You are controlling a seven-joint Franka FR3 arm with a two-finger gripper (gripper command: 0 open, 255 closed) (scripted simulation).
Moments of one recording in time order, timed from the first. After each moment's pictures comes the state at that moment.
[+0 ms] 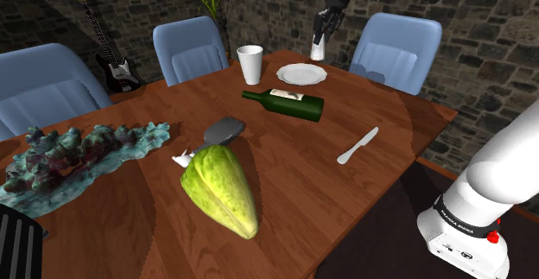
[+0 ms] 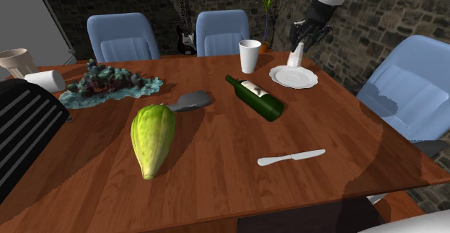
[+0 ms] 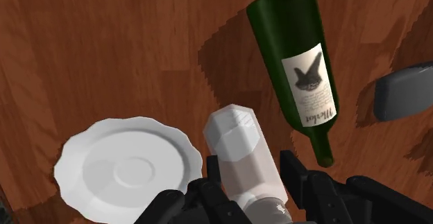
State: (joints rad) arm -0.13 -0.13 0.00 -1.80 0.16 1.89 -0.17
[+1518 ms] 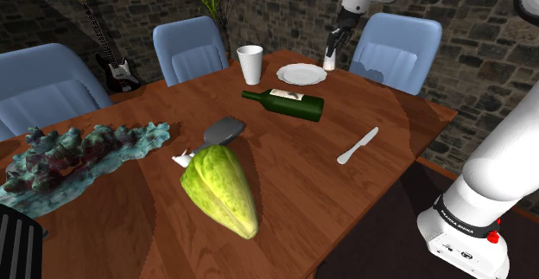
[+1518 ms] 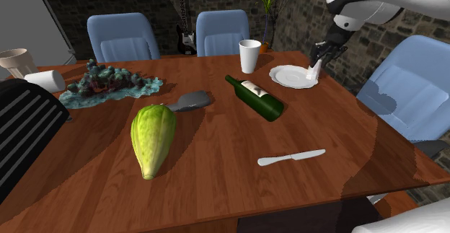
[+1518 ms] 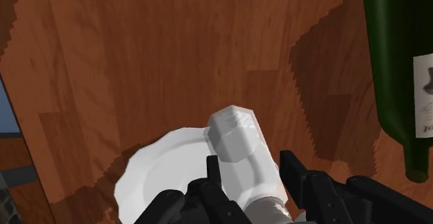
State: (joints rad) arm -0.21 0.00 -0.10 -1.84 0.22 2.03 -0.41
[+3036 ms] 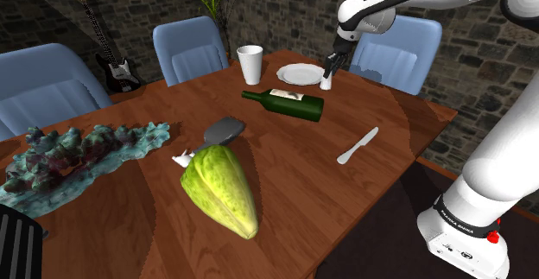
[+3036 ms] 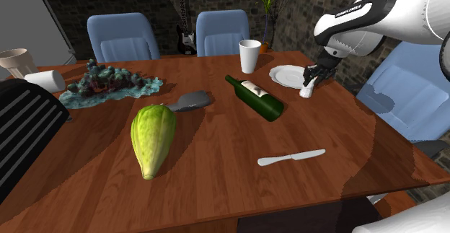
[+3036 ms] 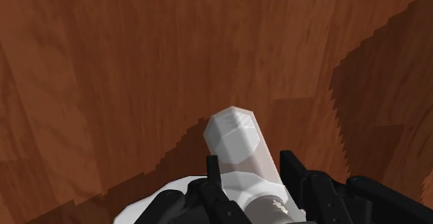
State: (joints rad) arm -0.21 0.05 -0.10 -2.02 0.25 2.25 -0.46
